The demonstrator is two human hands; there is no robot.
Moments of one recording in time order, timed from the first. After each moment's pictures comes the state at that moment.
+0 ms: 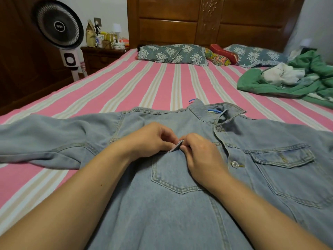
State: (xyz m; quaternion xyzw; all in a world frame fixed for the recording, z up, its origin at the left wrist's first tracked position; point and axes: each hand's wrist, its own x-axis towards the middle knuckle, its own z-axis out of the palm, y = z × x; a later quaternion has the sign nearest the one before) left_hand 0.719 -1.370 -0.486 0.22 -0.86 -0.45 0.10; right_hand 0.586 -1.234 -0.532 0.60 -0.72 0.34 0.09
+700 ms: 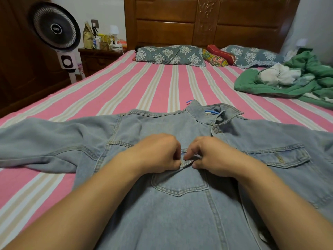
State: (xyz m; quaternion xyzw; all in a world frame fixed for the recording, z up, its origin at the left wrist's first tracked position) left_hand 0.707 -1.346 -0.491 0.14 -0.98 -0.08 0.08; right_hand 0.557 -1.222 -0.481 0.61 -0.77 0.13 -0.13
